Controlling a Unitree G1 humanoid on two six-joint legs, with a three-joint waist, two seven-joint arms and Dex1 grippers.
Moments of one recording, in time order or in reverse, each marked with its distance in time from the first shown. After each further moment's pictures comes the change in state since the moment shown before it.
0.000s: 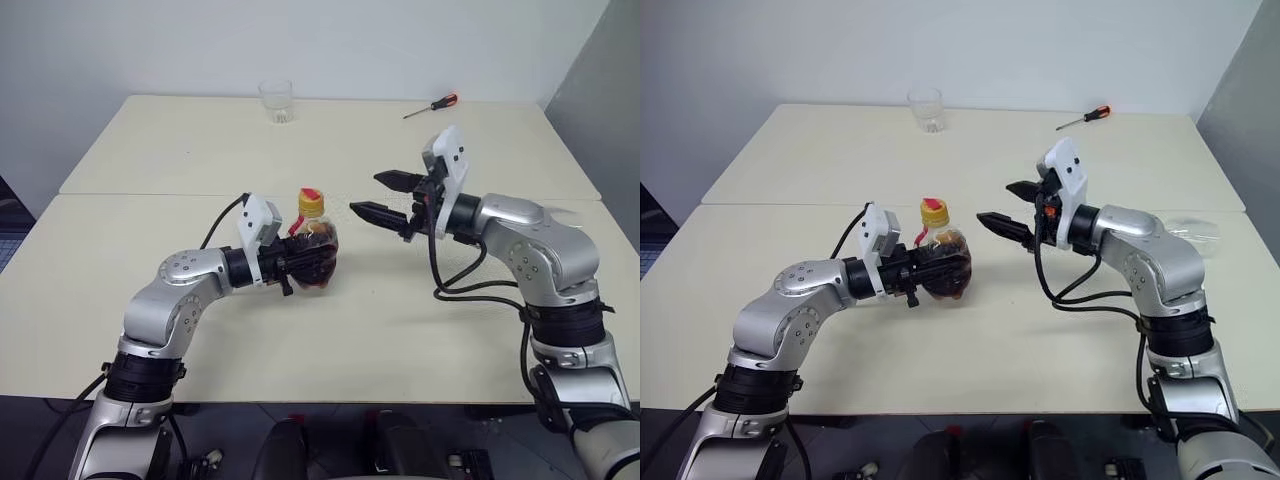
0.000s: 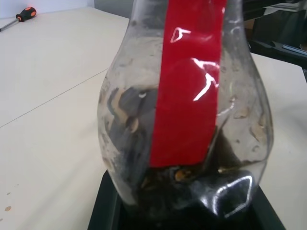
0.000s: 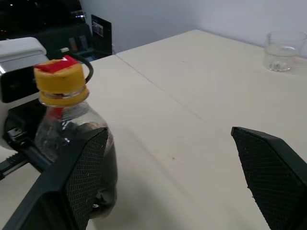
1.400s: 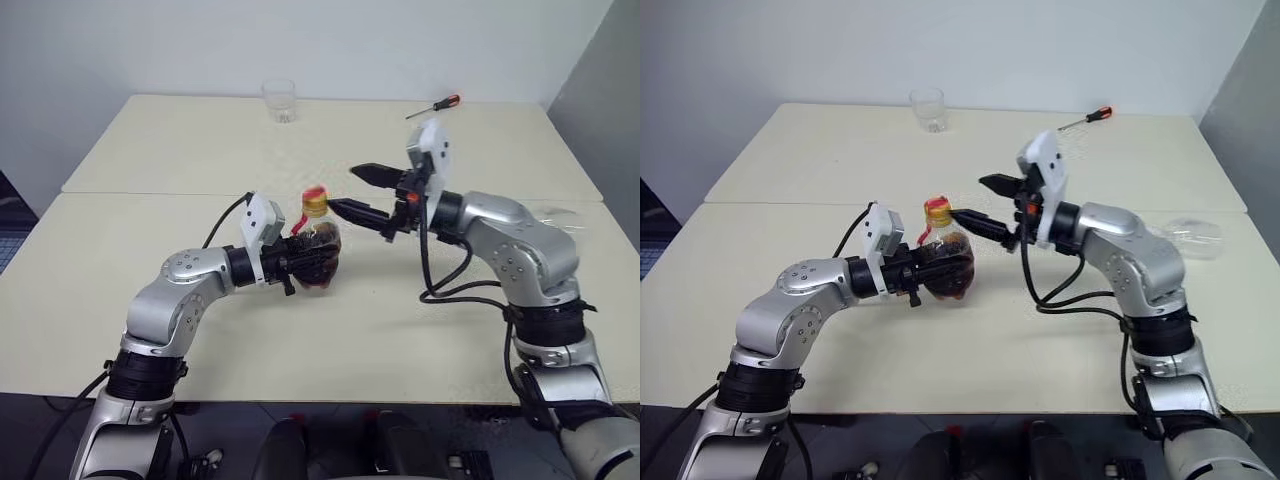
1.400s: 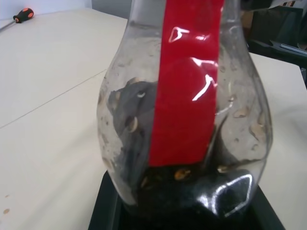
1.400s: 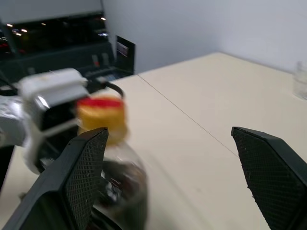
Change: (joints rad) left arm -0.022 -0.002 -0.013 0.004 0.002 -0.001 -0.015; right arm -0.015 0.028 0.008 0.028 -0.015 -0.068 -0.022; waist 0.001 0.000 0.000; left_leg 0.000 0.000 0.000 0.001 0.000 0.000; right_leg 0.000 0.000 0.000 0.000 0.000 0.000
